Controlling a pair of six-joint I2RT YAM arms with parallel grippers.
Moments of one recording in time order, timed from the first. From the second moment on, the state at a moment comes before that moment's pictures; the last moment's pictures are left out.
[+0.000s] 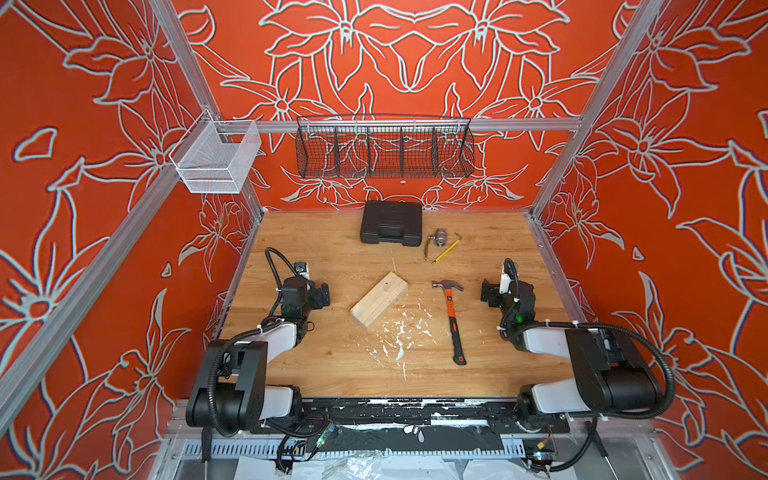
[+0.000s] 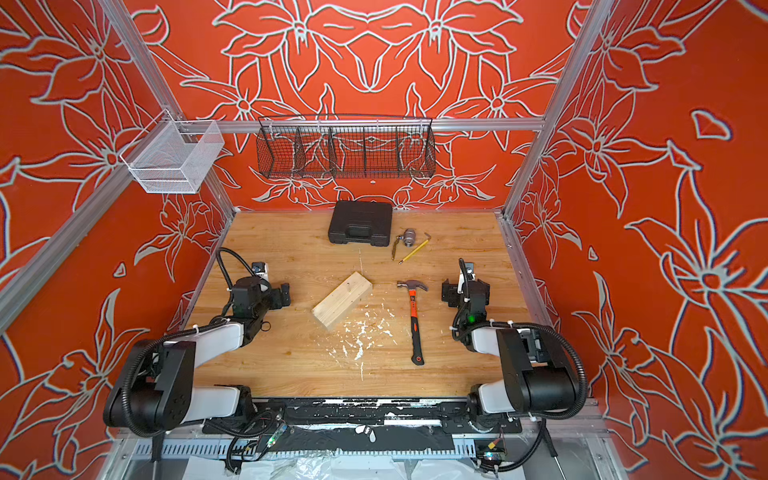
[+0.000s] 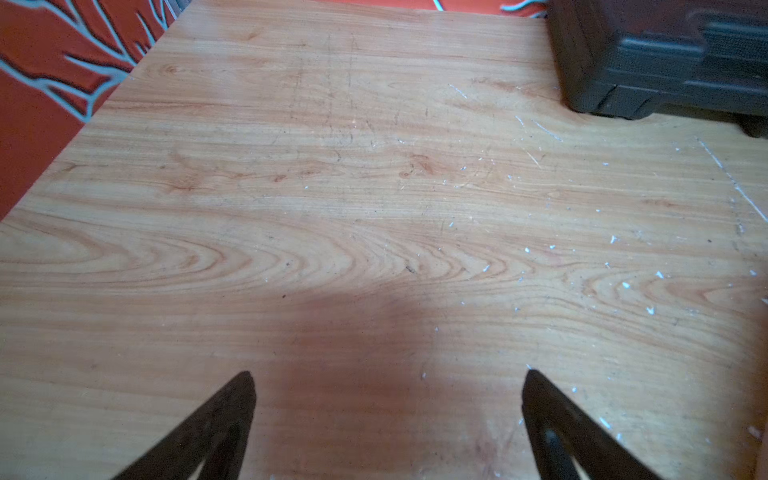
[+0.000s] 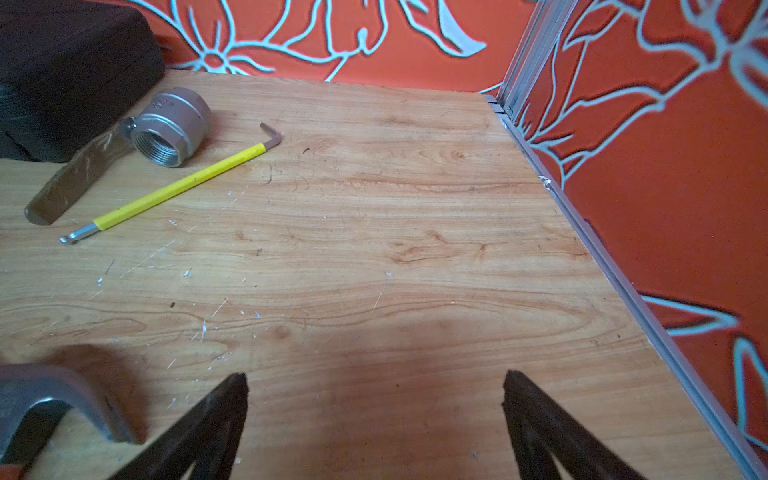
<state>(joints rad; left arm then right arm) 0.01 1.35 0.40 0.38 -0.09 -0.09 0.07 1.42 0.31 0.71 0.22 -0.01</state>
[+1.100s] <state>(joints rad) 0.02 1.35 0.40 0.38 -0.08 -0.09 0.07 1.37 0.31 0.68 0.23 0.00</state>
